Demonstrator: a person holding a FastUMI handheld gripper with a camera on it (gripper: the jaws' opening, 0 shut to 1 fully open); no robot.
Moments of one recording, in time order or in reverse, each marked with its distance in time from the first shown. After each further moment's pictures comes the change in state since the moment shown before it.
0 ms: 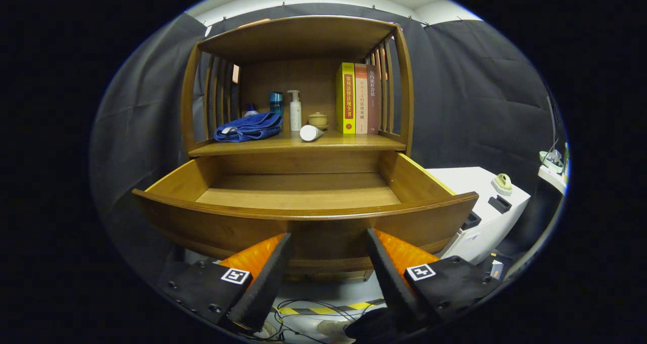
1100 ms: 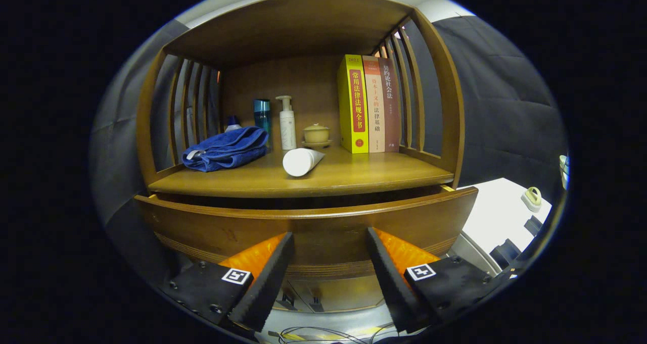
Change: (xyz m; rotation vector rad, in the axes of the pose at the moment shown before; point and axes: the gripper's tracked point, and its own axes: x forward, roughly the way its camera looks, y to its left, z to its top) arm 0.153 0.005 0.066 0.032 -0.071 0.013
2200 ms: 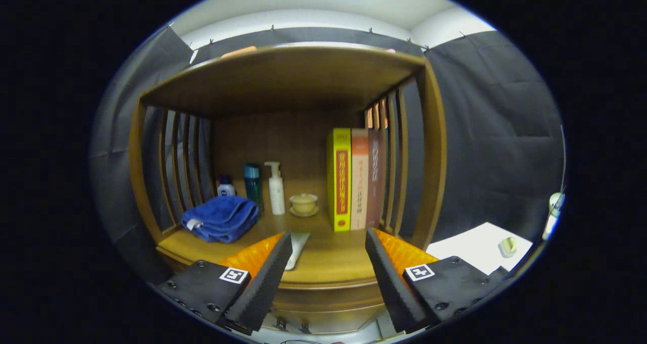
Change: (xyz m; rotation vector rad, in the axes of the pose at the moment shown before) arm -0.054 -0.031 0.210 -0.055 -0.209 -0.049
